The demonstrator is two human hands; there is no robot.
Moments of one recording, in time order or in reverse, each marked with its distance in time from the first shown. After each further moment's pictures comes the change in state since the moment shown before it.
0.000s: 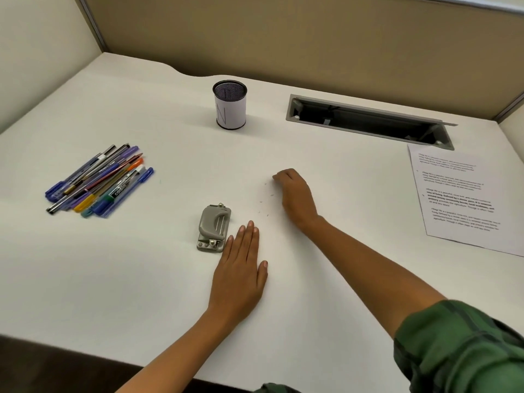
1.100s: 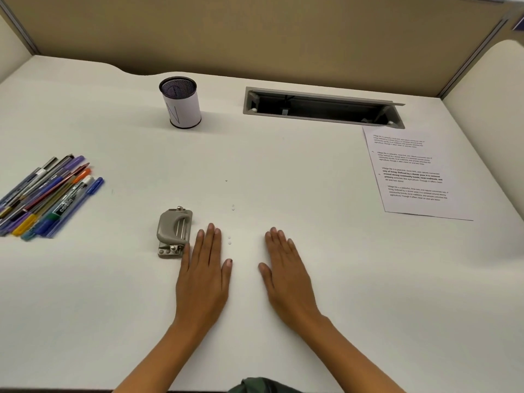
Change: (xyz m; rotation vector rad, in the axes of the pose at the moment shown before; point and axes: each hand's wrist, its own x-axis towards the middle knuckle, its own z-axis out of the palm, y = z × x) left_hand -0.005 0.002 -0.002 0.031 0.002 -0.053; right_hand -0.184 0.015 -0.007 -0.196 -0.060 0.011
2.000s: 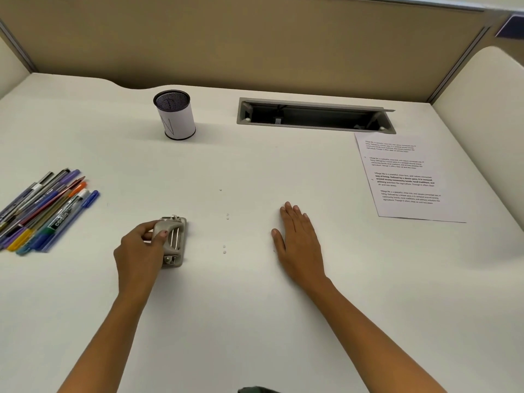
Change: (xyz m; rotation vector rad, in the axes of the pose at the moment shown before) left_hand 0.058 -0.050 -0.066 -0.618 0.217 -0.618; right_hand 0.063 0.047 -0.014 -0.103 0.160 0.116
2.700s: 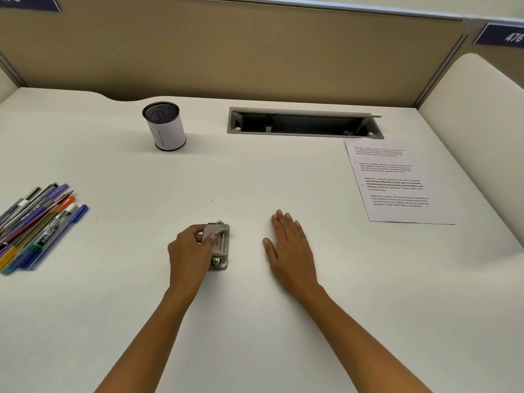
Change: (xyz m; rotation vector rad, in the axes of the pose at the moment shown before) left_hand -0.027 0.046 0.063 -0.029 -0.221 0.059; right_hand 0.000 -0.001 0.000 -0.010 0.002 -0.008
